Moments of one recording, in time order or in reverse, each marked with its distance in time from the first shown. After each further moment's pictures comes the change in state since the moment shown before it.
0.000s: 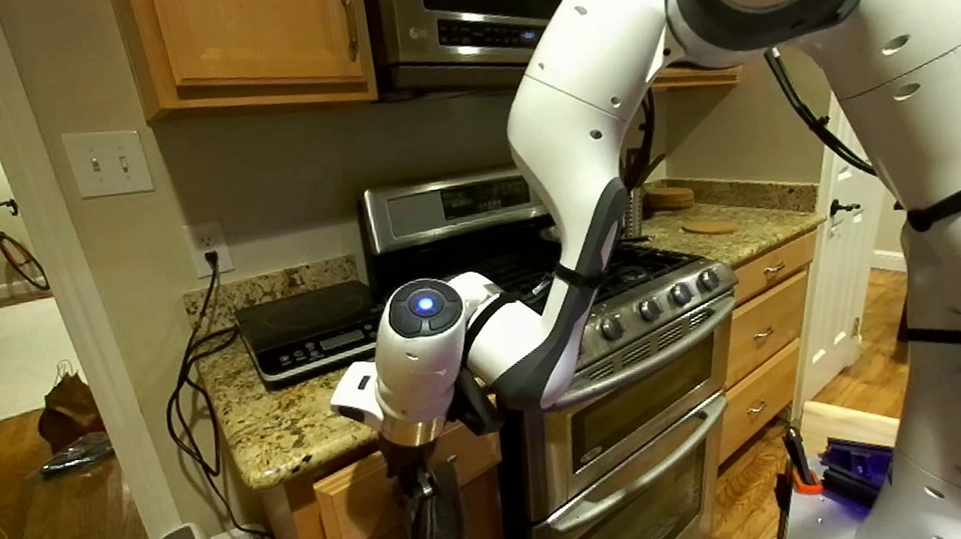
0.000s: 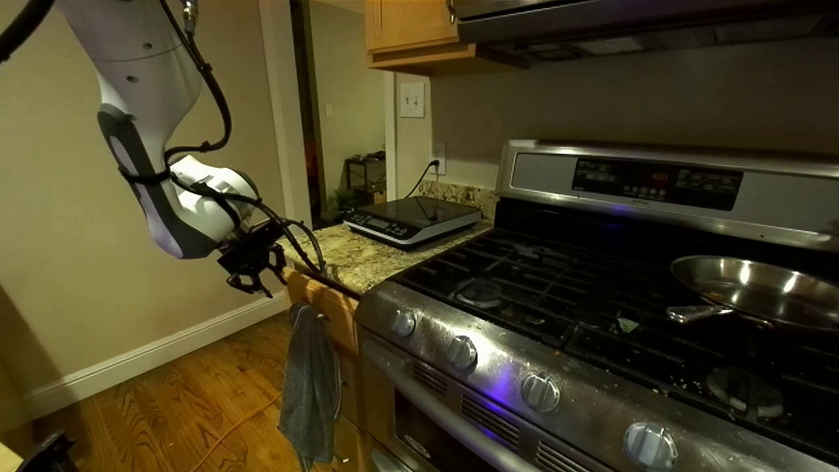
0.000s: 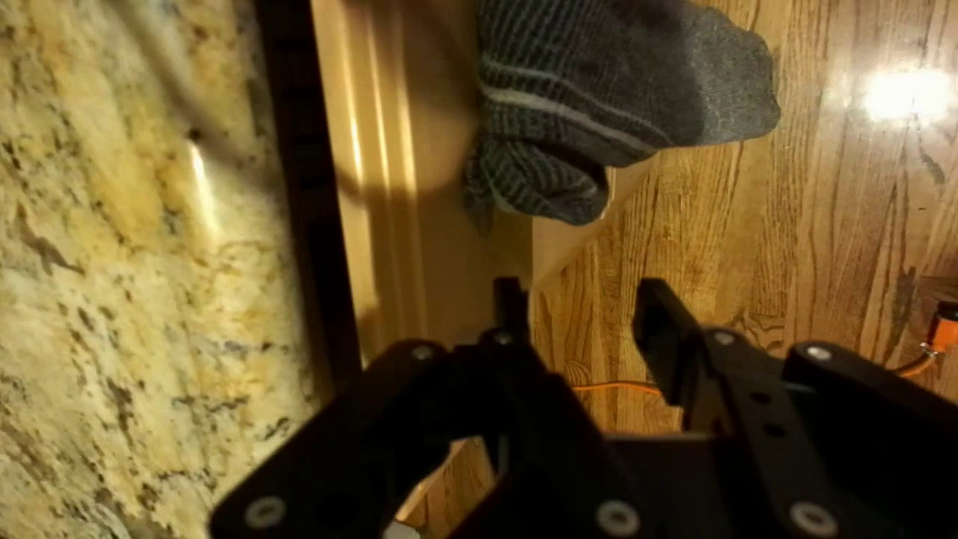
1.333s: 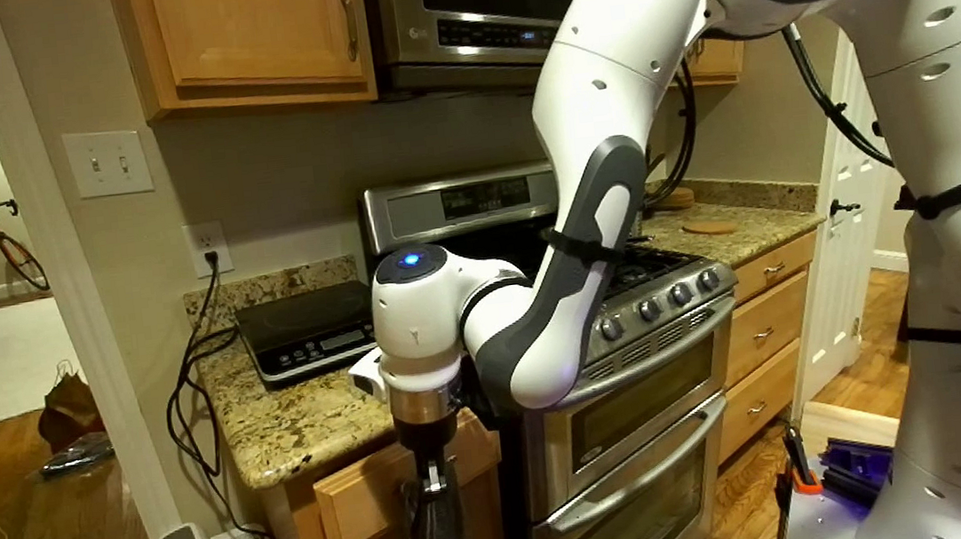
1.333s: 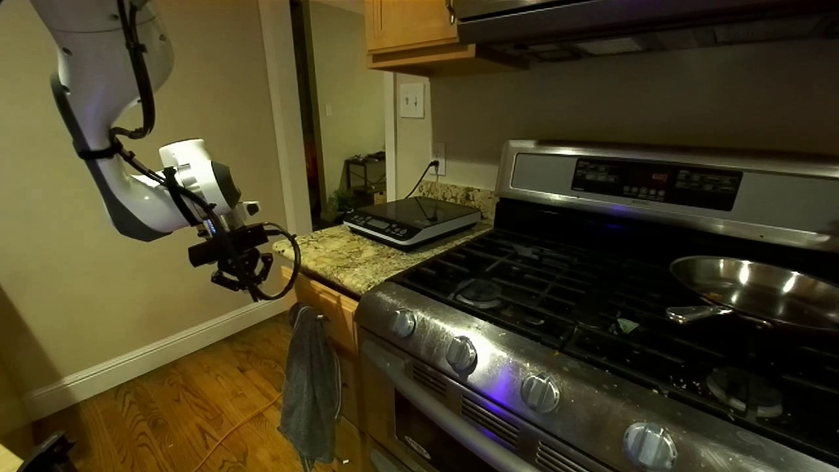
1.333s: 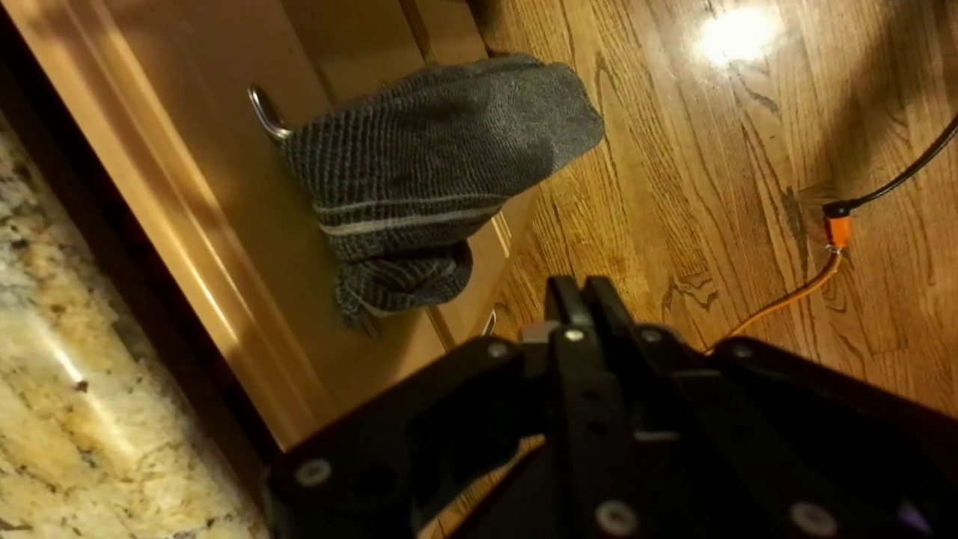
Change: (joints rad) arm -0.028 -0.110 0.066 -0.125 0.597 -0.079 -0.189
